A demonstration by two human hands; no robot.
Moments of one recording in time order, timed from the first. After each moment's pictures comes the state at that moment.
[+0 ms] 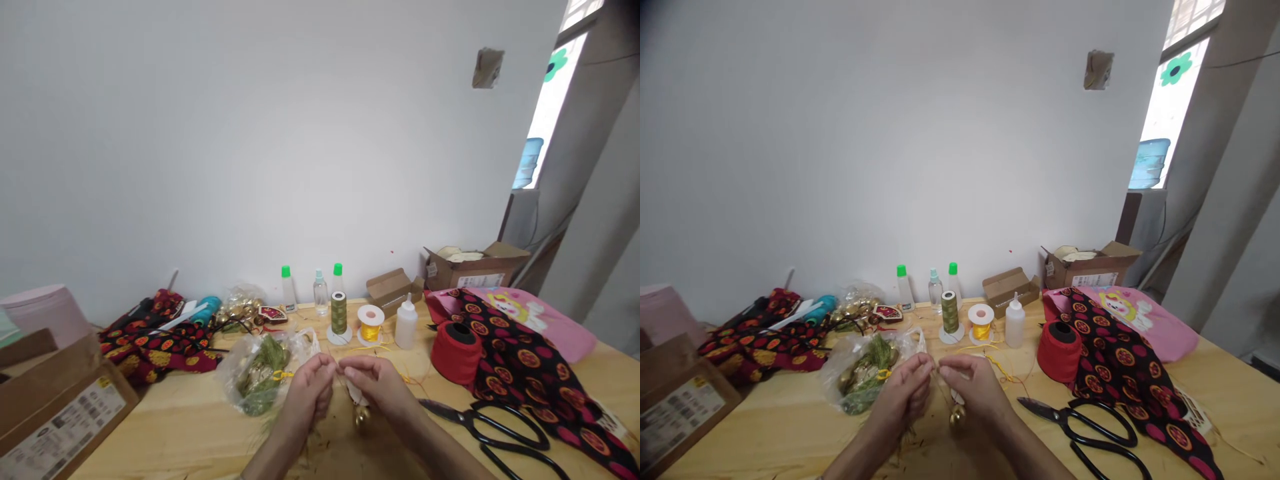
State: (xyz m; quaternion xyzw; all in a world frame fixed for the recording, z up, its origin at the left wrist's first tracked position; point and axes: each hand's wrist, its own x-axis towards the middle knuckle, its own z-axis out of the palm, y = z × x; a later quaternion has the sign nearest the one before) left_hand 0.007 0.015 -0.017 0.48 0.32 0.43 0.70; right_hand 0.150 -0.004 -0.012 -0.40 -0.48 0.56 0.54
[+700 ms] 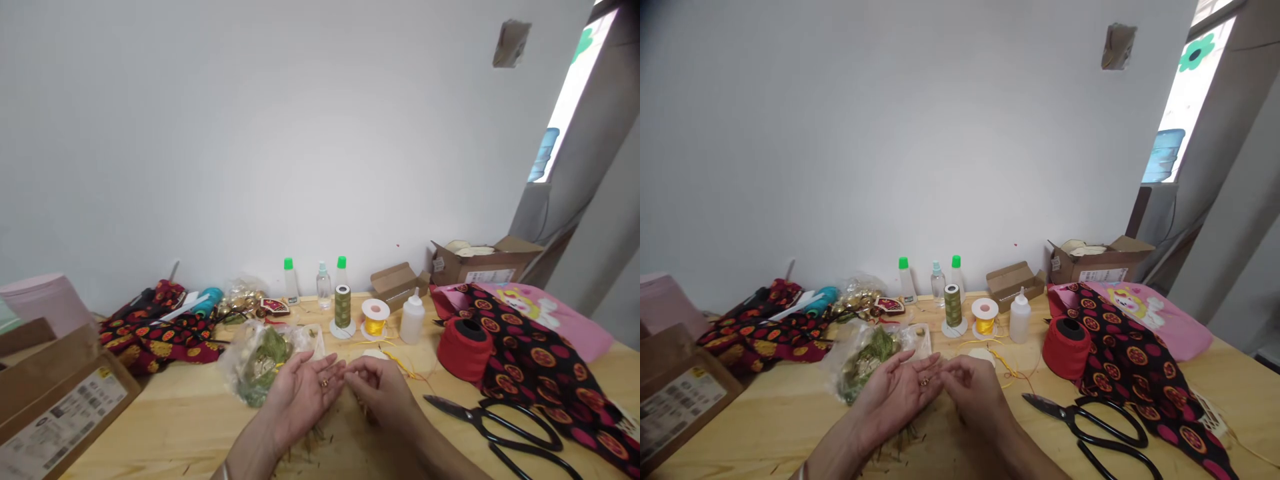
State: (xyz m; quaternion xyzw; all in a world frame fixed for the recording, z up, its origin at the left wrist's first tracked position) left_hand -0.012 0.025 -0.009 0.16 0.22 0.35 0.90; right_hand 0.143 -0.011 -0.012 -0.50 -0.60 0.40 0.48
